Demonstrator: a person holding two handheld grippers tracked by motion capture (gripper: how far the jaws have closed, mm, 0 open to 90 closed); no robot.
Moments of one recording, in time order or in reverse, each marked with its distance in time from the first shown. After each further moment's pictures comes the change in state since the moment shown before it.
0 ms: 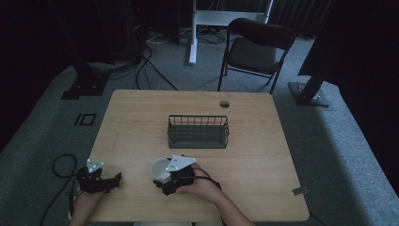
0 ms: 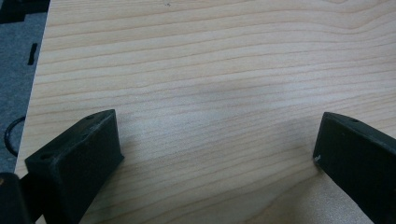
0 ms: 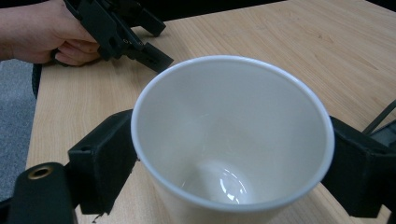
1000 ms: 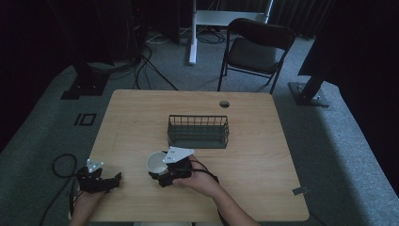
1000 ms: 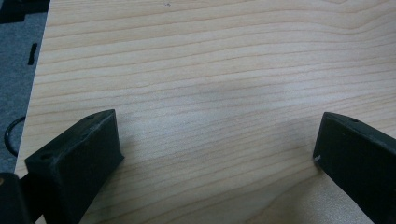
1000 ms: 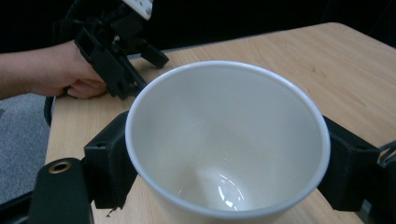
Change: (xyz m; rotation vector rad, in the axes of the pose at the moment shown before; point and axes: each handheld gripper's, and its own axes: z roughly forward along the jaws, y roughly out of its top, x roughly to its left) left arm 0.000 0.000 0.000 0.001 0.000 0.000; right arm -0.006 0.035 -0.008 -0.047 0.021 -0.010
